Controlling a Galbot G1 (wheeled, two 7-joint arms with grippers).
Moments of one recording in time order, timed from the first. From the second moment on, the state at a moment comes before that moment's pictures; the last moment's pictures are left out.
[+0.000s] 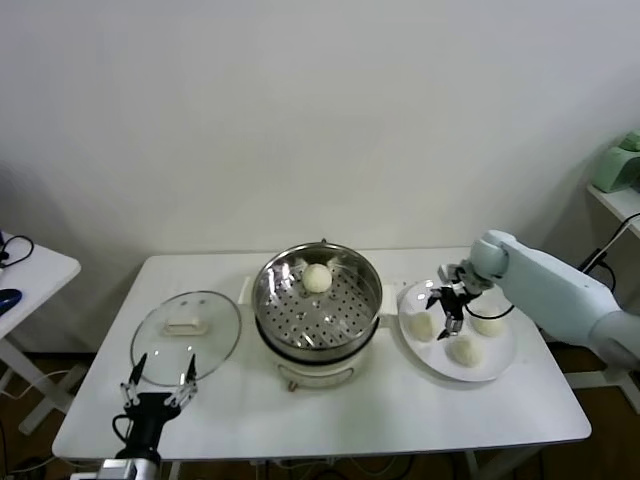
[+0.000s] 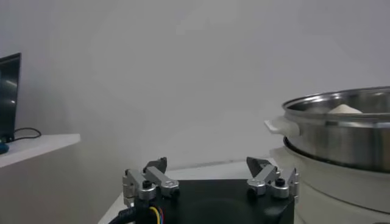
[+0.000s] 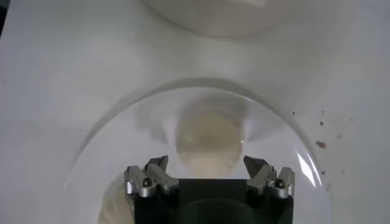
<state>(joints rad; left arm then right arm) 1.70 -1.45 -0.70 -2.00 -0.06 -0.12 0.01 0.08 0.93 -0.92 0.84 0.06 -0.01 -1.12</state>
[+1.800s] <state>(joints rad) 1.70 -1.45 -0.69 -2.00 -0.06 -0.12 0.01 0.46 0.97 -1.14 0.85 0.44 -0.08 -1.13</state>
